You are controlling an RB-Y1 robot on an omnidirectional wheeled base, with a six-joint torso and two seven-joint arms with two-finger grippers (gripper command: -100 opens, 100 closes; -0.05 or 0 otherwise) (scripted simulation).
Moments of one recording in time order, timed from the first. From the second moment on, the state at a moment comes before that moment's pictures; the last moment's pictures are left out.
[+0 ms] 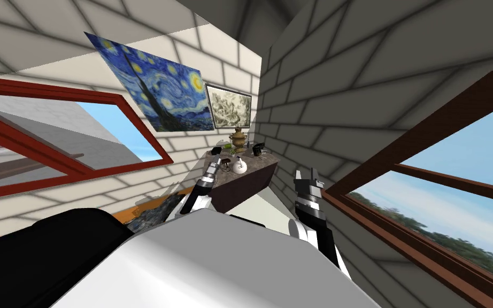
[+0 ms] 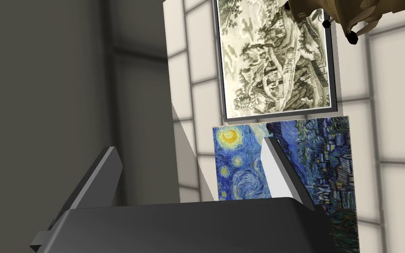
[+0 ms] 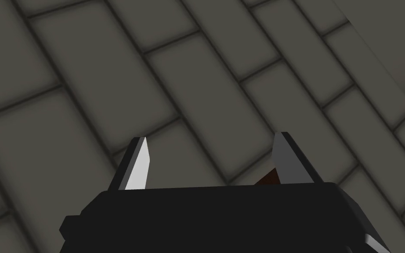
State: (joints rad) left arm 0.47 0.17 -0.01 -2.19 -0.02 -0.41 -0.24; right arm 0.48 -0.01 0.03 -2.21 -0.10 -0.42 -0.11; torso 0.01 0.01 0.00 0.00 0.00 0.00
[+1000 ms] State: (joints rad) left arm 0.27 0.38 0.09 -2.05 0.07 -0.15 -0.37; right arm 0.48 -0.01 0.03 -2.21 -0.10 -0.42 -0.11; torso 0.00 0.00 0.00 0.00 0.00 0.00
